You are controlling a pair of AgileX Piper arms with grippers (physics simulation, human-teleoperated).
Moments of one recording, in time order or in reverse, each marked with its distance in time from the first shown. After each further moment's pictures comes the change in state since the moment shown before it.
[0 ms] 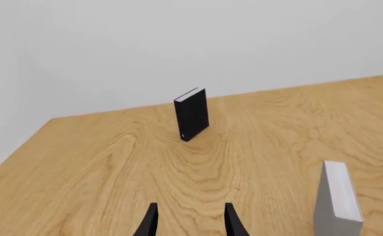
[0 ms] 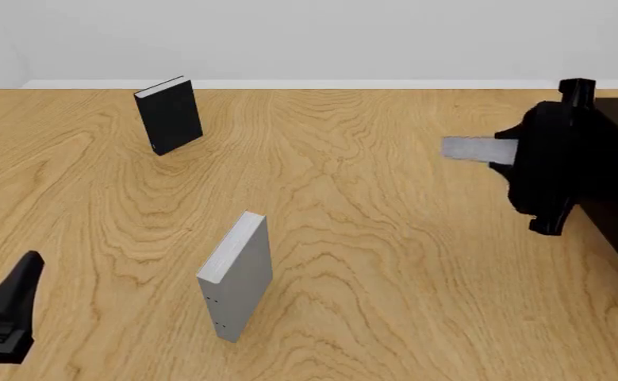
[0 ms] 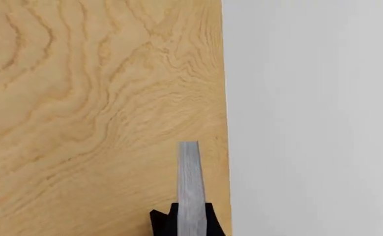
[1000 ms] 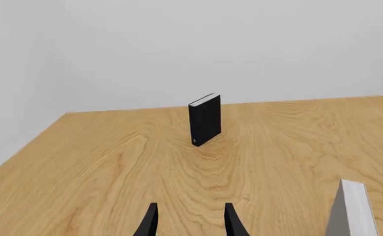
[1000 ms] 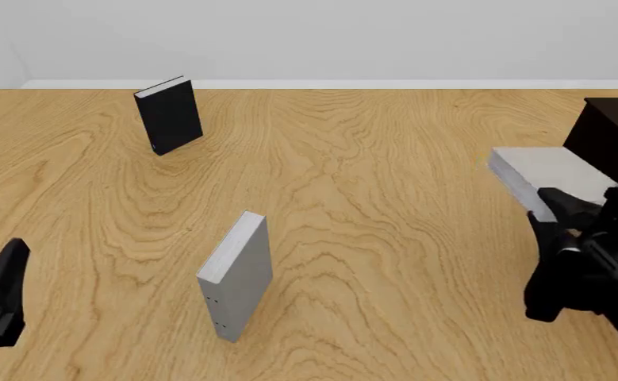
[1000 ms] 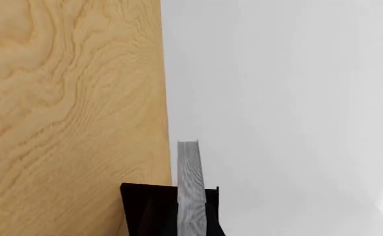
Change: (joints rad) left arm 0.071 0.058 0.000 -0.083 -0.051; right arm -0.147 0.002 0.621 -1.026 -0.180
